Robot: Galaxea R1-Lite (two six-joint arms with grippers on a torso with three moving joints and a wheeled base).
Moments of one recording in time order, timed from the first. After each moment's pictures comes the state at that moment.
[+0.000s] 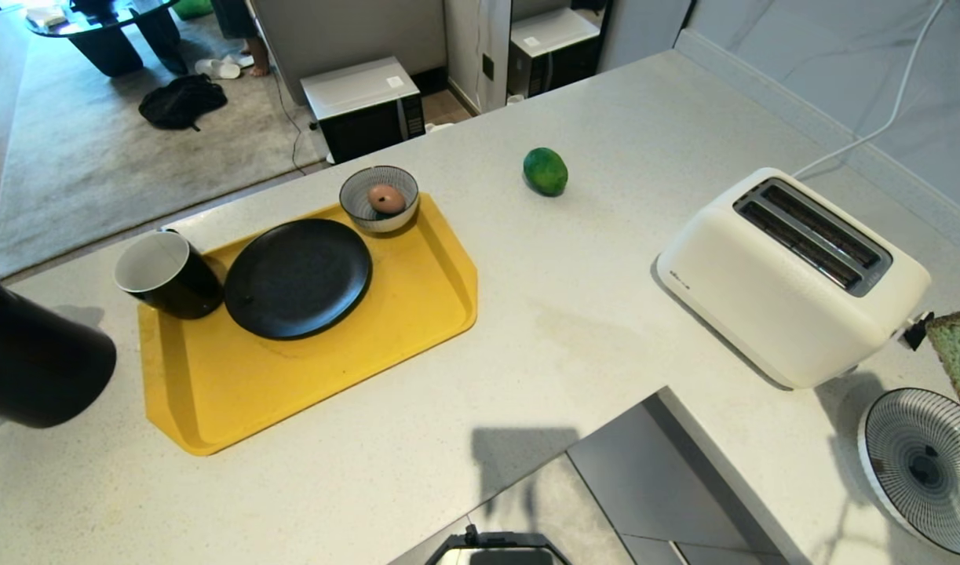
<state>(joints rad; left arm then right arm) 0.00 0.00 0.00 -0.01 0.00 0.00 -0.39 0.80 -1.05 0.63 0.28 -0.19</state>
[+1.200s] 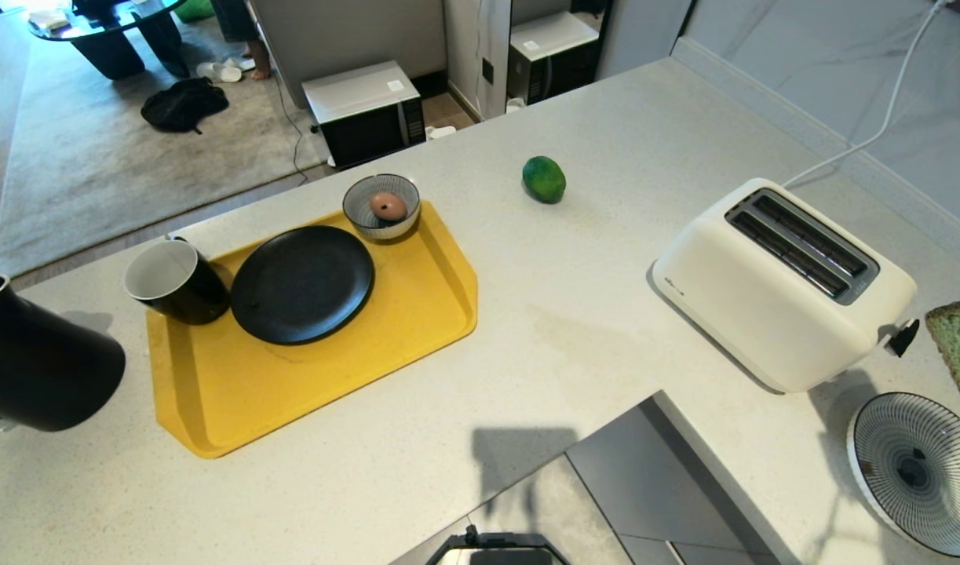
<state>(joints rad) 0.00 0.00 0.00 -0.01 0.00 0.00 -0.37 0.81 -1.07 0.63 0.28 -0.19</state>
